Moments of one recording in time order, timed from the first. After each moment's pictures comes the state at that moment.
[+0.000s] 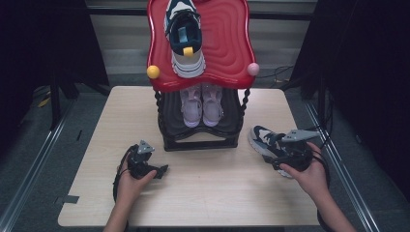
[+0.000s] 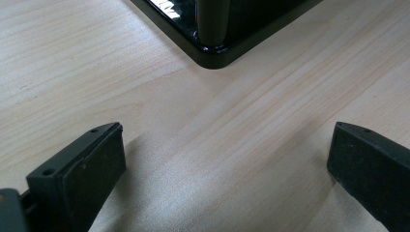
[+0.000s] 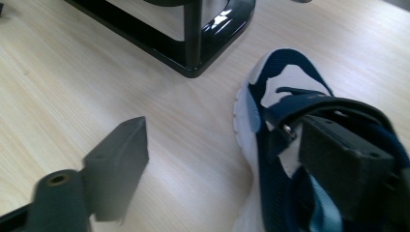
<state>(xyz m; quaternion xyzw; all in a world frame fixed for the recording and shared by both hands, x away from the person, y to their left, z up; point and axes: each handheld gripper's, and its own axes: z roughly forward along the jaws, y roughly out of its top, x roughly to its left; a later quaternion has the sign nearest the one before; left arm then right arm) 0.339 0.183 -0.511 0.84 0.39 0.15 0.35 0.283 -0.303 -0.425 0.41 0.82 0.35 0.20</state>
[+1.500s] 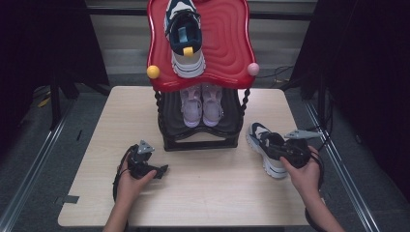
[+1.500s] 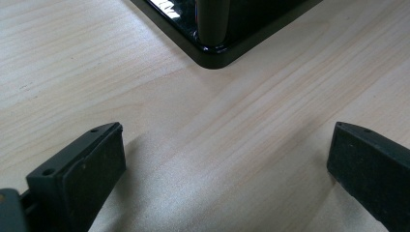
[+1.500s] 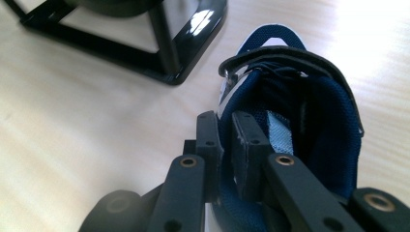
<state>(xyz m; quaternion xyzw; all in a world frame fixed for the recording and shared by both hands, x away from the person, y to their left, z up) 0.339 0.184 -0.511 0.84 0.38 0.15 0.35 0.297 -0.299 -0.437 0.51 0.76 0.36 0.19</state>
